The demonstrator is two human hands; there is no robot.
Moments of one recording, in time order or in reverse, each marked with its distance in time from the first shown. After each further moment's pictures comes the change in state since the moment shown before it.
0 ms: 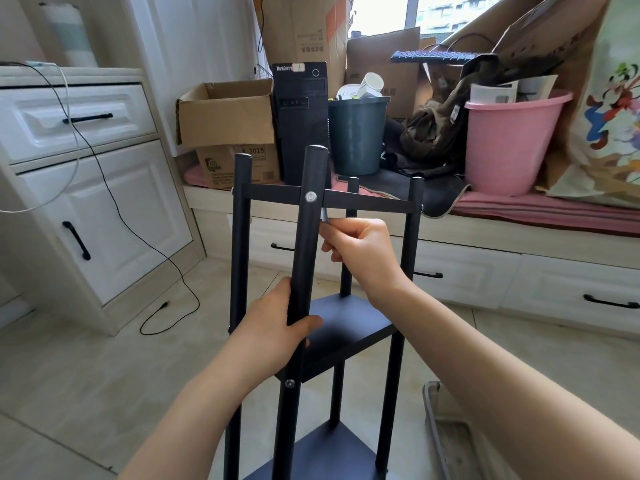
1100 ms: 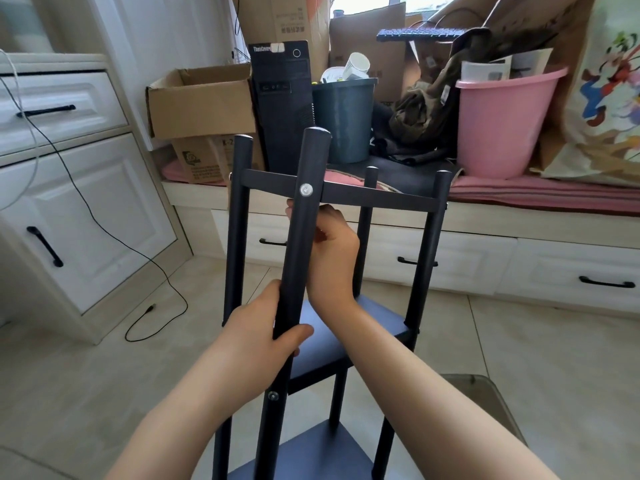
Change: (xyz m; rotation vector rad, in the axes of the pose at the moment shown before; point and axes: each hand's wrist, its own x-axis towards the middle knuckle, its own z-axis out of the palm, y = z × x) left_hand 0.007 -0.007 -0.001 -0.031 -0.059 0.019; right_hand 0.015 0.041 0.050 0.014 0.396 -0.362
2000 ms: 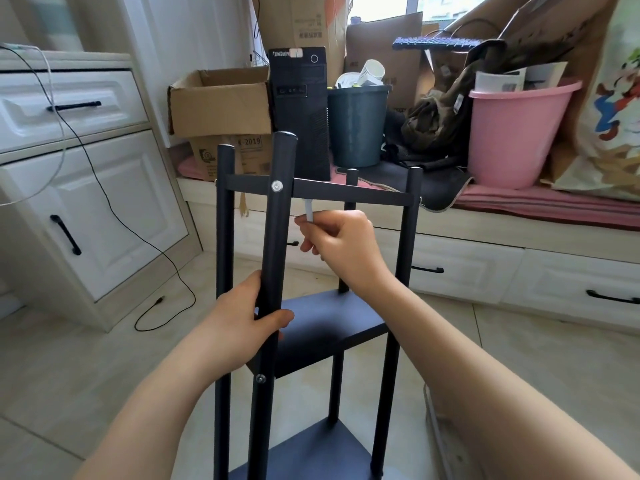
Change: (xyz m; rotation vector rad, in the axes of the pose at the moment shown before) left_hand 0.004 -0.018 -0.023 -0.073 0.040 -0.060; right_hand 0.025 -0.015 -0.029 -0.197 -0.472 0.193
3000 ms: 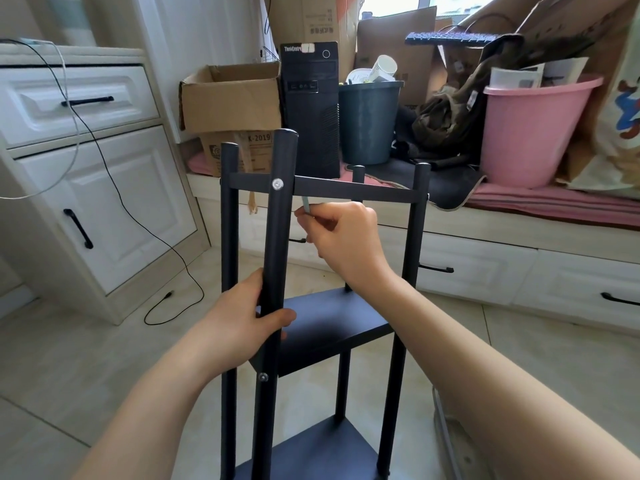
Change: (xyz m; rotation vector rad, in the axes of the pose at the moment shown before) left_hand 0.001 -0.009 -0.009 0.024 -0.004 -0.009; right_hand 0.005 -0.008 0.016 -0.209 0.100 -0.218
